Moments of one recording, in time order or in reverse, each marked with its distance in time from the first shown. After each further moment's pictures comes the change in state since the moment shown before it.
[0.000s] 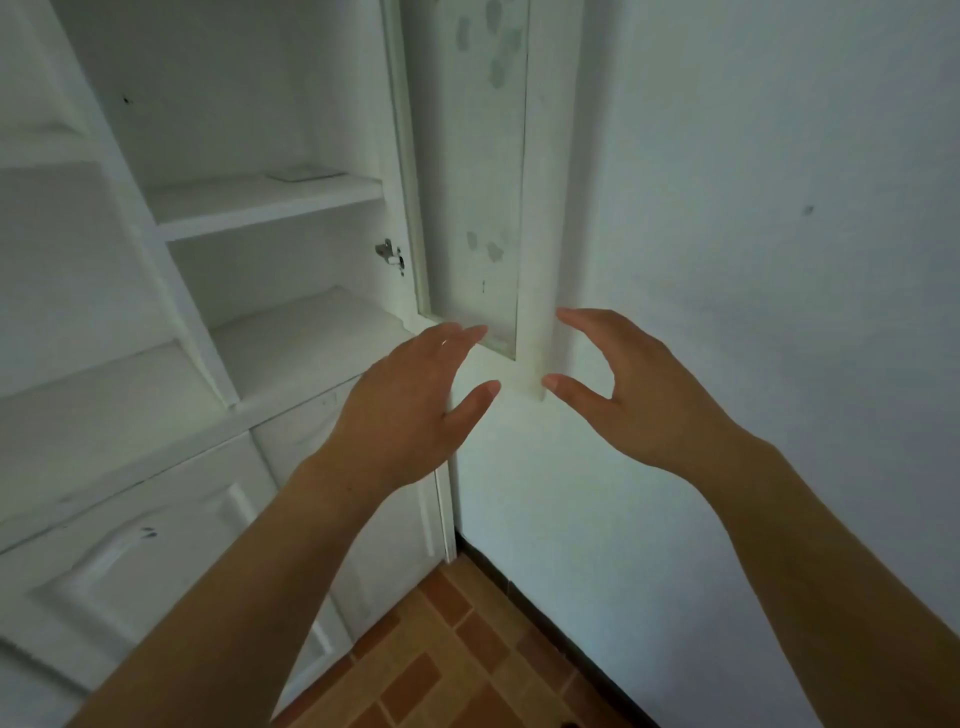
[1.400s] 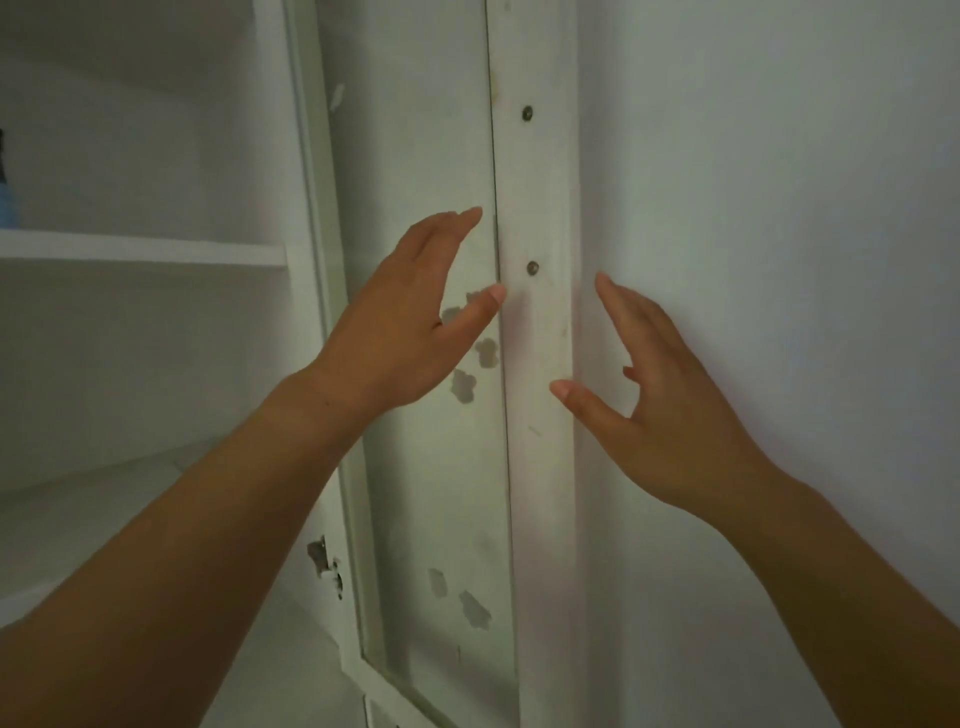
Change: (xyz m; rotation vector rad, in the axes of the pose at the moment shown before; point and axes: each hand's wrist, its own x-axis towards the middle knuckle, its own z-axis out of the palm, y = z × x) left_hand 0.374 -0.035 -0.115 -0.062 0.545 0.351; right_hand 0.296 0.072 -0.086 0.023 0.456 -0.127
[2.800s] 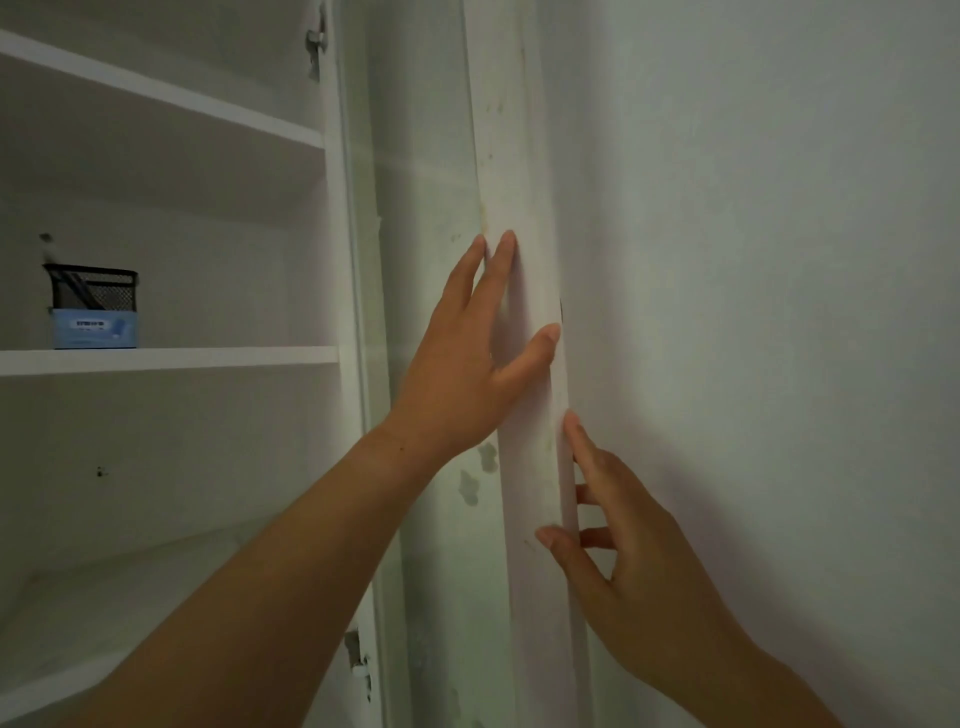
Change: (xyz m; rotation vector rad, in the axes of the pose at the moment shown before) left_hand 0.045 0.041 0.008 -0.058 0.143 -0.064; right_hand -0.006 0.015 0.027 0.380 -0.035 -0.181
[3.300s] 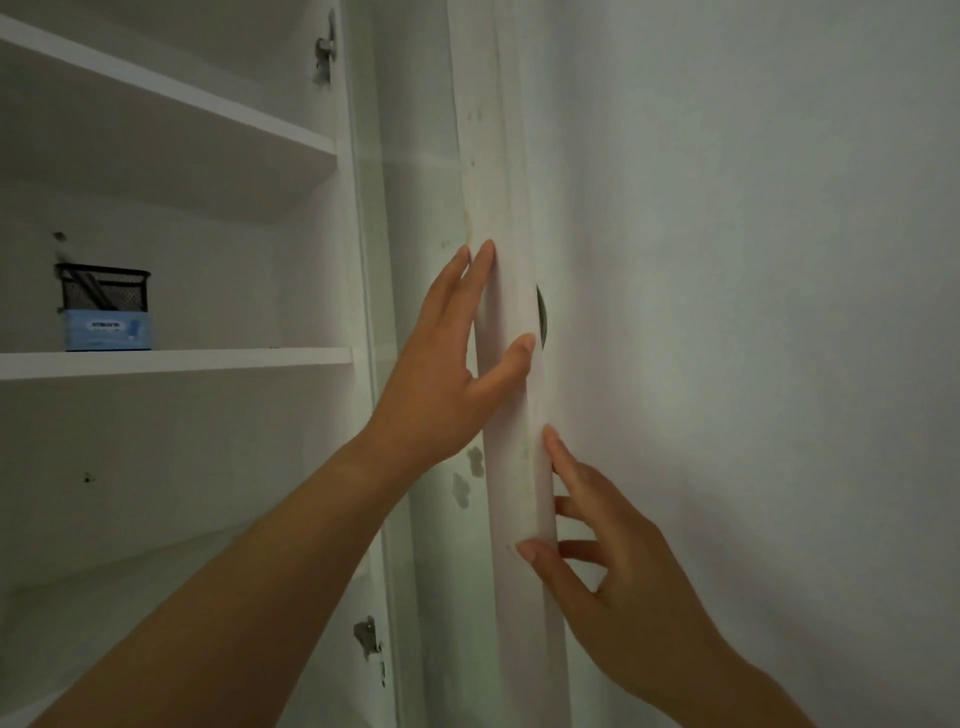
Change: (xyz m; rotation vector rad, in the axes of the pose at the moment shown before) left_hand -0.027 -0.021 -0.061 -0.169 -0.016 0.039; right_hand -0.014 -0.070 0.035 0.051 0.005 0.078
